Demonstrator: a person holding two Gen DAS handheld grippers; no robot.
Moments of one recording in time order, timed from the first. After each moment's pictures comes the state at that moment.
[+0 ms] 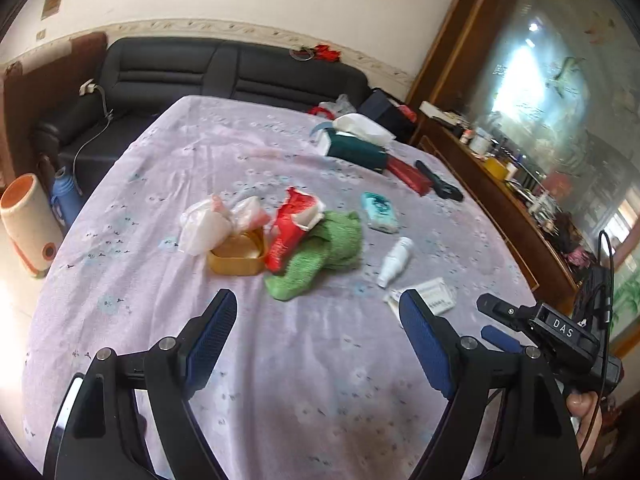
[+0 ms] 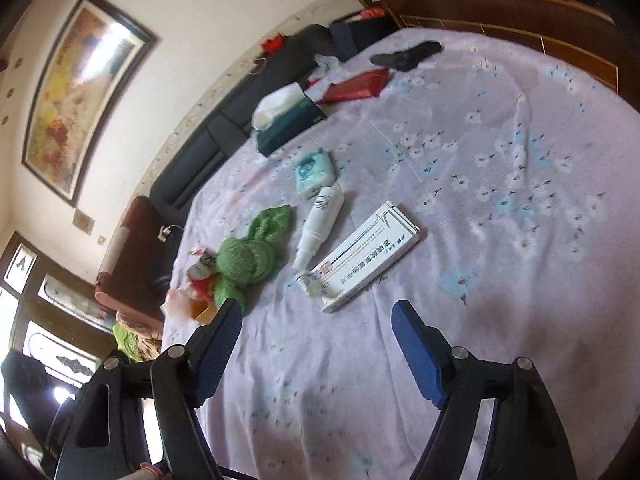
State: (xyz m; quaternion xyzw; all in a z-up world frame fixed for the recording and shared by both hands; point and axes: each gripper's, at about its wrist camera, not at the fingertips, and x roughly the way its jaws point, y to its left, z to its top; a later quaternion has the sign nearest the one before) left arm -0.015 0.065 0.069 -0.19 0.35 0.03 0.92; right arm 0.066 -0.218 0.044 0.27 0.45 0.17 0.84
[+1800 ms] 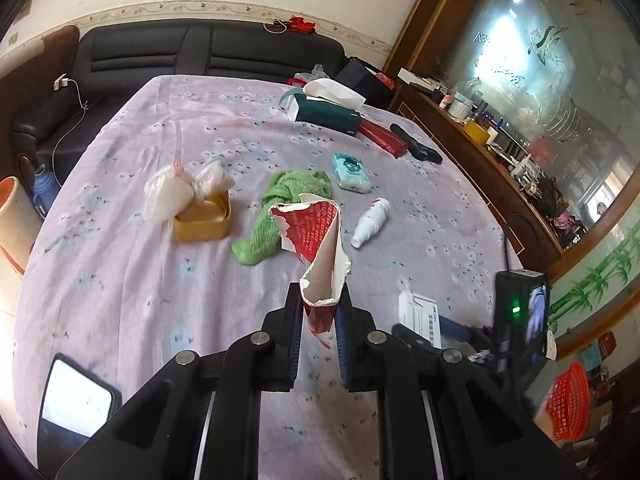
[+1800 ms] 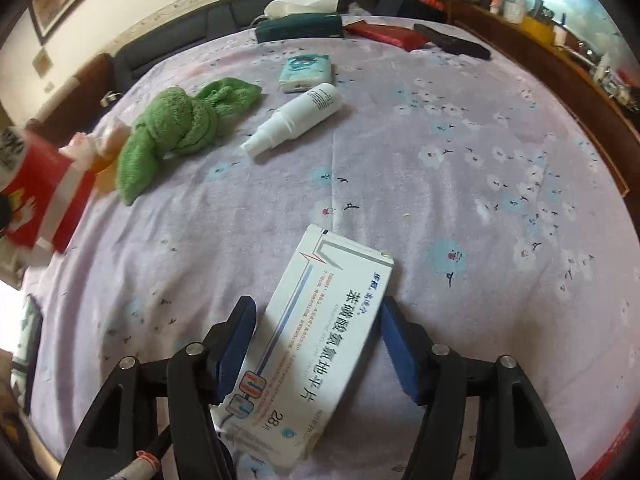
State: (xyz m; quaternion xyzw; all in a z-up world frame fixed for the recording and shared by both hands) left arm -0.025 0.034 0.064 -0.17 0.40 -0.03 0.90; right arm 0.059 -0.159 -0.012 -0.03 0.51 0.14 0.85
